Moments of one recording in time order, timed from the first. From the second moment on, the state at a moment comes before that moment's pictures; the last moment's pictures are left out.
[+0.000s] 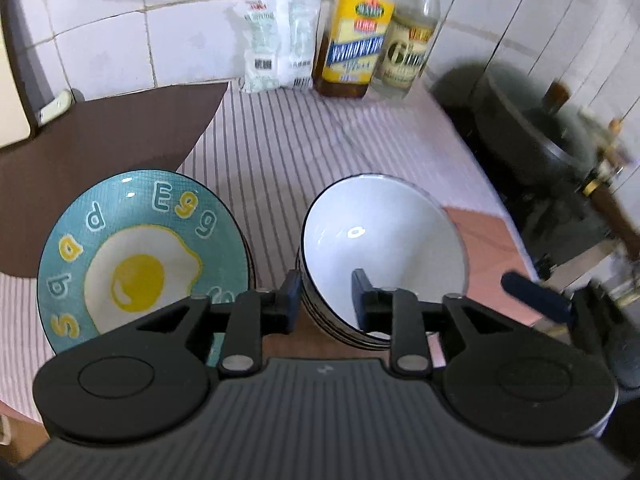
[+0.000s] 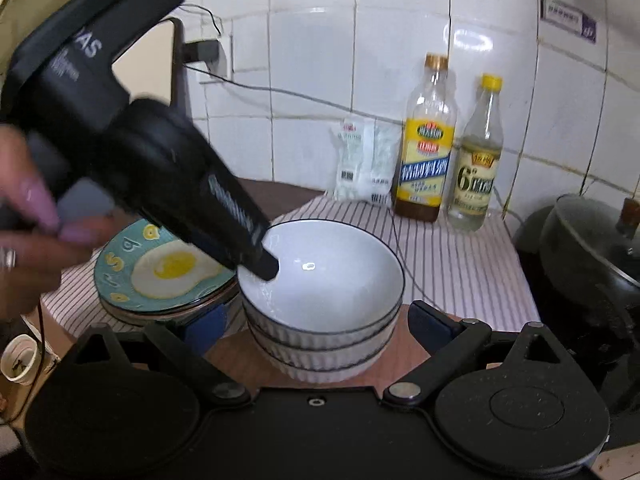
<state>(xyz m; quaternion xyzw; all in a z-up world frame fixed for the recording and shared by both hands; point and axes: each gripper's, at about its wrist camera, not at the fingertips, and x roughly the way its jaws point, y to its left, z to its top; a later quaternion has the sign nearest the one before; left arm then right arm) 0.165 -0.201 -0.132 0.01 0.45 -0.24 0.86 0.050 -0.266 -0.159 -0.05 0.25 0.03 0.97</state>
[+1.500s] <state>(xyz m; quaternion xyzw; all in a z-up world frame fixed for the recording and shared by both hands) 0.201 -0.189 -0.191 -0.11 0.52 -0.24 0.82 0.107 -0.279 -0.254 -0.01 0.22 0.07 0.97</state>
